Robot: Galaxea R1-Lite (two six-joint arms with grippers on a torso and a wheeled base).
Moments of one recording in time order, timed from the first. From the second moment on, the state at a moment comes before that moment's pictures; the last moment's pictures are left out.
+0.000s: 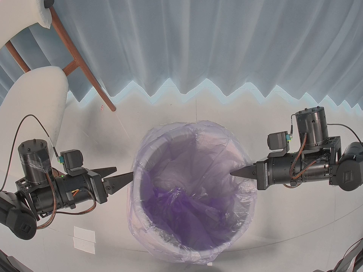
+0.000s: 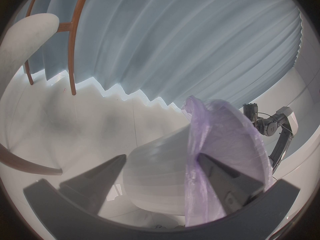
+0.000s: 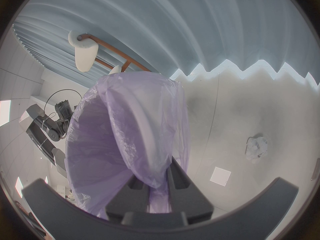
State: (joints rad) left arm -0.33 1.56 -0.37 -0.93 -0.42 -0.30; right arm 0.54 1.66 -0.86 -0.25 0.38 0.19
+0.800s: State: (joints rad) left arm -0.27 1.59 -0.35 -0.93 -0.41 -0.30; right arm 0.57 1.59 -0.80 -0.24 0.39 0.19
